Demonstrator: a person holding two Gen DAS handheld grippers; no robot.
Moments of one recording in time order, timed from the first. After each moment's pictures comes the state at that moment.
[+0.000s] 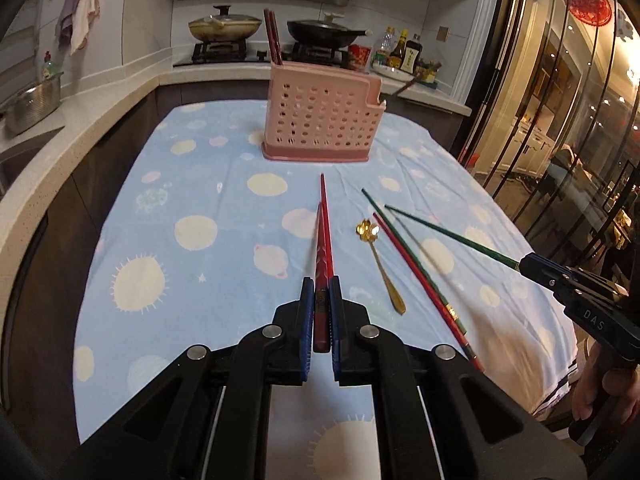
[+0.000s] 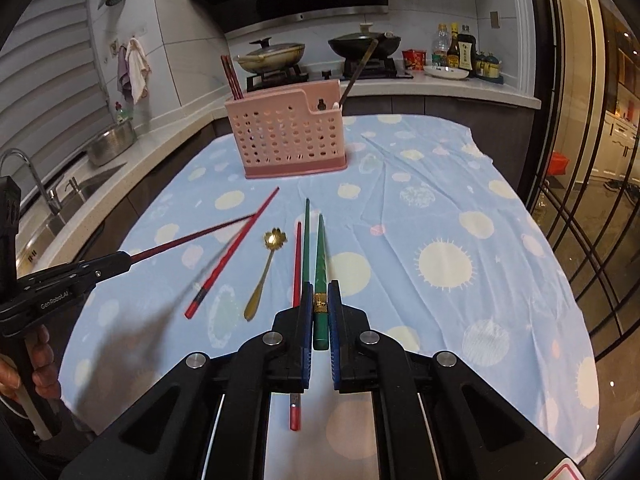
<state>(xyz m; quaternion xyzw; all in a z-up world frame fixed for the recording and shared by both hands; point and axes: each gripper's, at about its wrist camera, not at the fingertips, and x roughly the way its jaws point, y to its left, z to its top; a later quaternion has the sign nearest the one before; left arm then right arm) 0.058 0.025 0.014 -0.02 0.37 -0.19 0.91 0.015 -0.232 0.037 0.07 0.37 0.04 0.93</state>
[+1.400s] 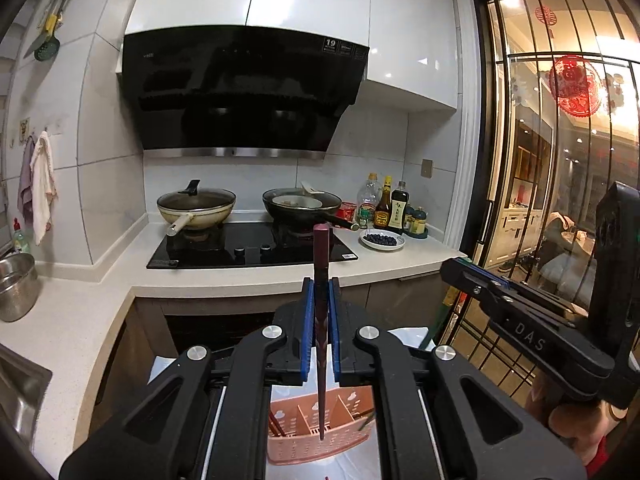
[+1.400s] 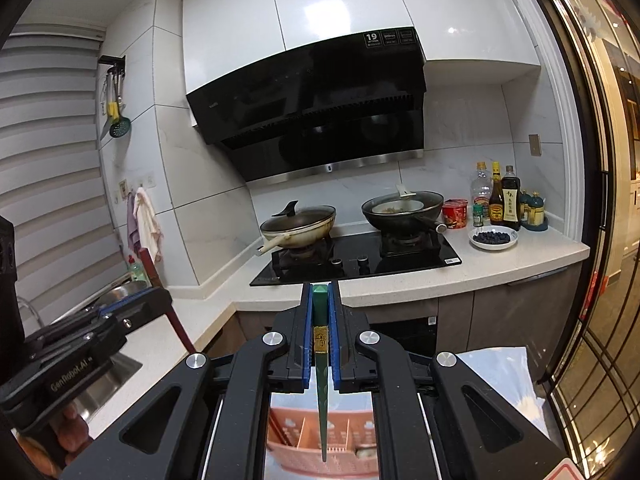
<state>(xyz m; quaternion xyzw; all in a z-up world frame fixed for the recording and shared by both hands) 0.275 -0.036 0.250 -0.01 0.16 -0.22 0.96 0.286 -0.228 0.255 0.11 0.16 0.07 0.98</state>
